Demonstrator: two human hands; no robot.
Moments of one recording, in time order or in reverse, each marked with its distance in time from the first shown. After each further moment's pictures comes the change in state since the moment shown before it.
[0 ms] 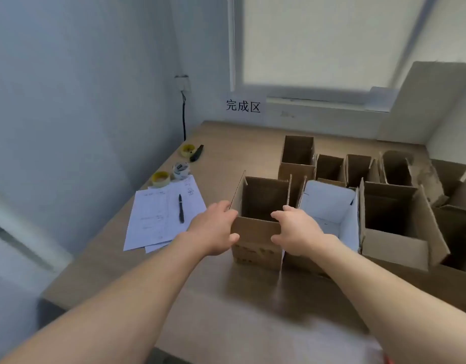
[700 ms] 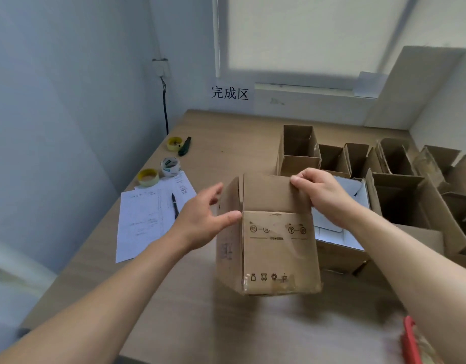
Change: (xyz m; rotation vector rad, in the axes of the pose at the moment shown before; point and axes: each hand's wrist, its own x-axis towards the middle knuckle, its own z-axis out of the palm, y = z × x) left_hand 0.010 -0.071 -0.018 -0.800 0.141 -0.028; right_hand 0.038 -0.011 -0.053 0.880 0.197 0.186
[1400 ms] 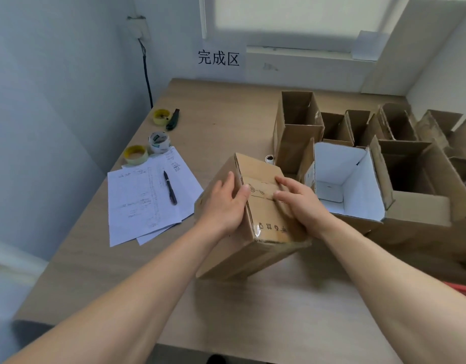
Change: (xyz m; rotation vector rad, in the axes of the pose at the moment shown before) left_hand 0.015 -0.022 0.056 -0.017 -0.108 -0.218; right_hand -0.022 0.060 0.073 0.078 -0.085 0.229
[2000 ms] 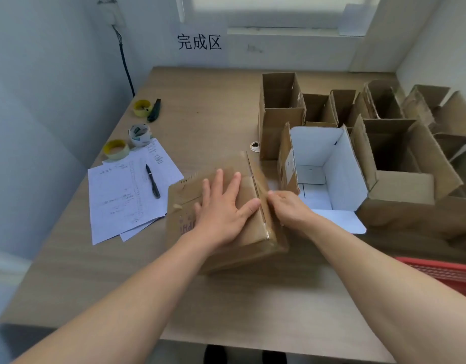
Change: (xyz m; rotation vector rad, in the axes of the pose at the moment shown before) left_hand -0.001 -0.004 0.053 0.420 -0.072 0.055; right_hand 0.001 0.044 -0.009 -0.255 0.022 0.081
